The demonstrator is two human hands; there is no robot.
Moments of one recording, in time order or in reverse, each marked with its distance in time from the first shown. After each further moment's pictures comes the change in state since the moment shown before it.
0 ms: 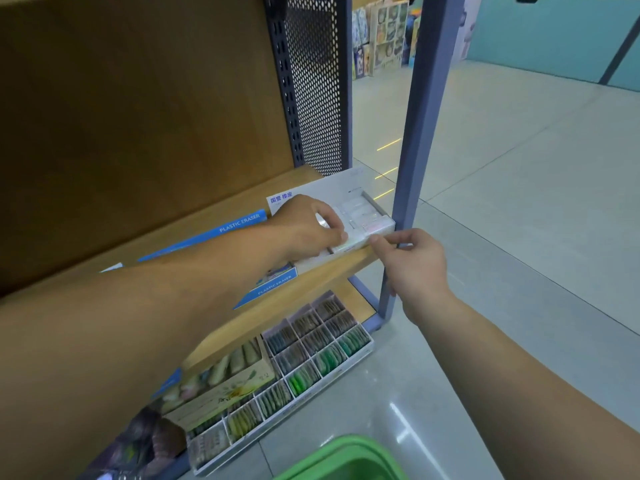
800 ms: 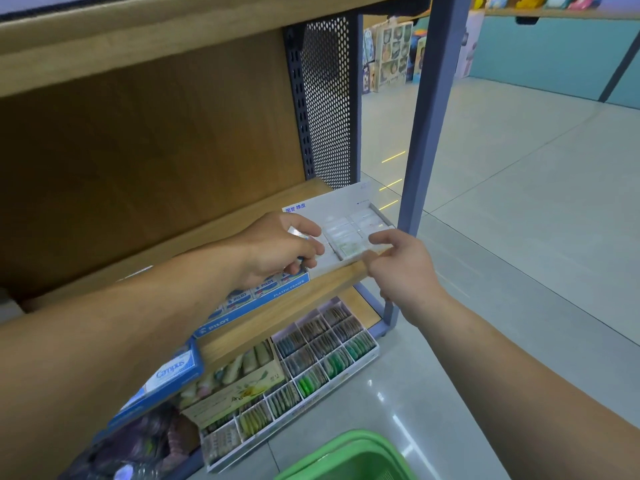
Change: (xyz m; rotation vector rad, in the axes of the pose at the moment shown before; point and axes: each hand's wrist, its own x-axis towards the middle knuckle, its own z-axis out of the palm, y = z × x) left_hand -0.040 -0.023 -0.039 -0.351 -0.081 -0.129; right_hand -0.020 -0.028 0.007 -0.153 -0.207 -0.084
